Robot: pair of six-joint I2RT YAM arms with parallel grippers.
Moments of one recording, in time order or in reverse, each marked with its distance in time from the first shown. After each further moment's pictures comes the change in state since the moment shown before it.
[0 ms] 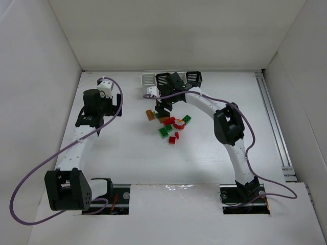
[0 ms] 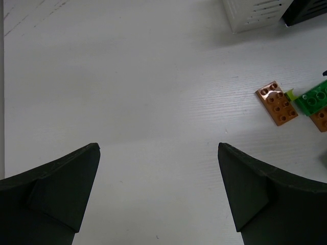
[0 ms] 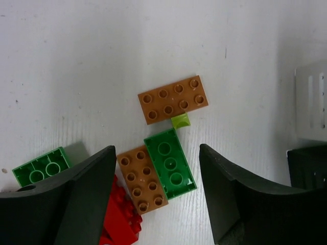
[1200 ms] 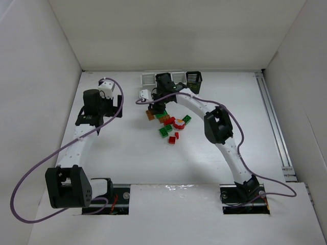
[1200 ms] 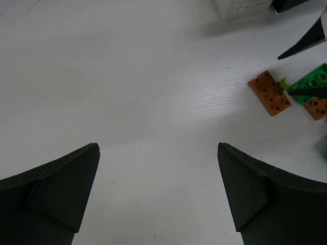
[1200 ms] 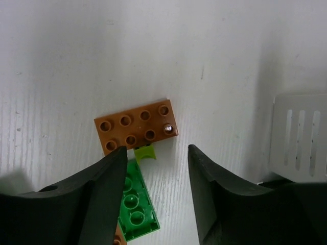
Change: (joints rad) left arm 0.014 0.020 0.000 -0.006 0.051 0.022; right arm 0.055 0.196 0.263 -0.066 0.122 -0.124
